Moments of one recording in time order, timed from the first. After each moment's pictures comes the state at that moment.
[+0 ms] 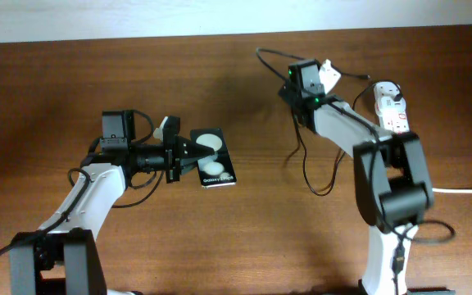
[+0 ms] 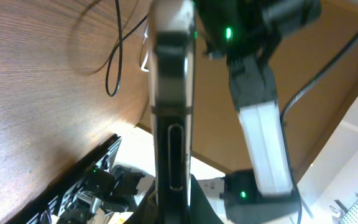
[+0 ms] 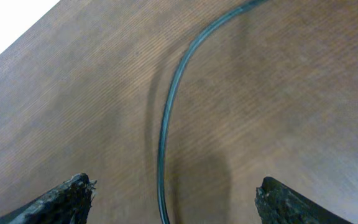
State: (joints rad) left arm -0.01 1.61 0.91 -0.29 1.33 -0.93; right arm 0.24 2.16 1.46 -0.16 0.30 0.83
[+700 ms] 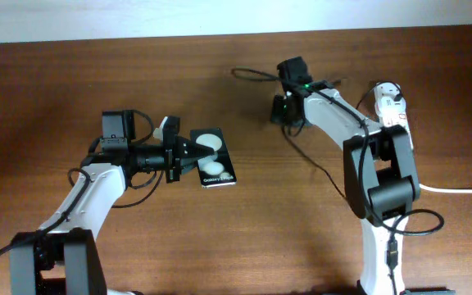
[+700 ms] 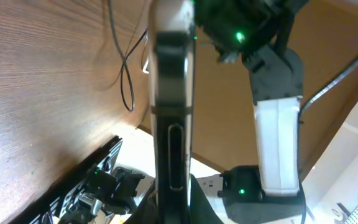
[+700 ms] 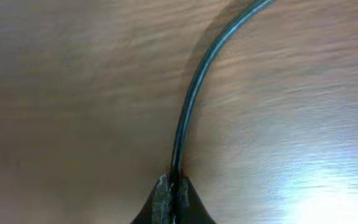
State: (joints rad) left arm -0.01 1.61 0.91 -0.29 1.32 -0.93; right arm 0.29 2.22 1.63 -0.66 -0.02 0.46
